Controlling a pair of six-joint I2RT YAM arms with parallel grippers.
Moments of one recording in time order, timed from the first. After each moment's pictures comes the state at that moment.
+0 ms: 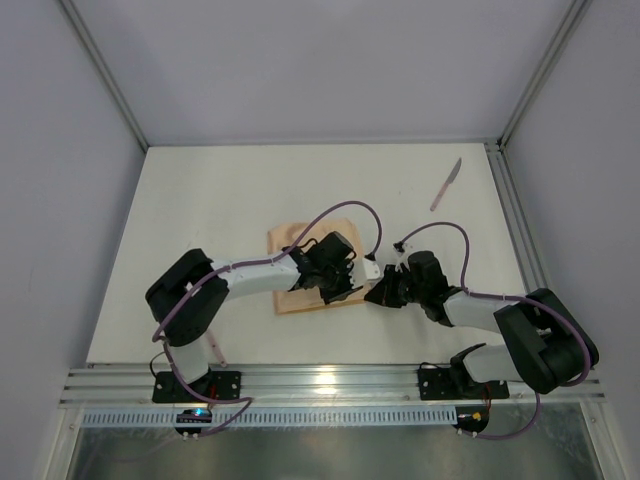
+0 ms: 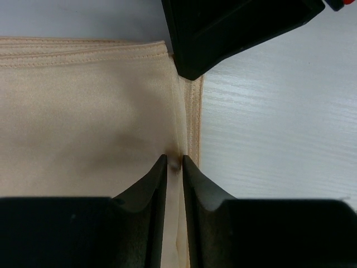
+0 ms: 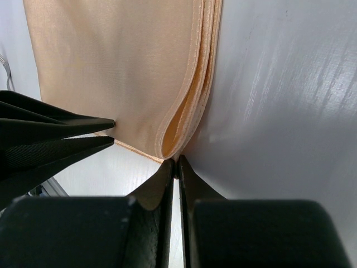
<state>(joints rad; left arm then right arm) -0.94 1.79 1.09 -0.29 0.27 0.39 0.44 1.34 0.29 0.34 -0.40 0.63</state>
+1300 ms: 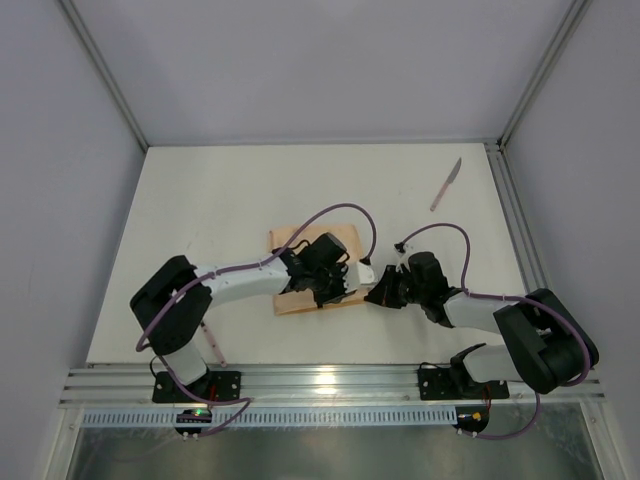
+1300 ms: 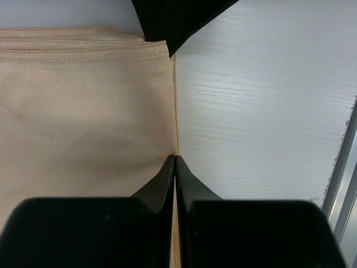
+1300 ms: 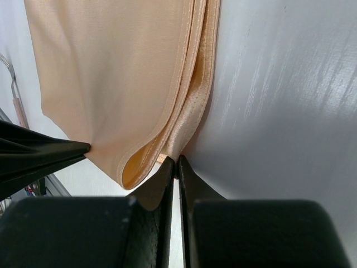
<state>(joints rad) -0.94 1.69 1.04 -0.34 0.32 0.42 0.44 1.34 0.28 0.36 -0.40 0.65</state>
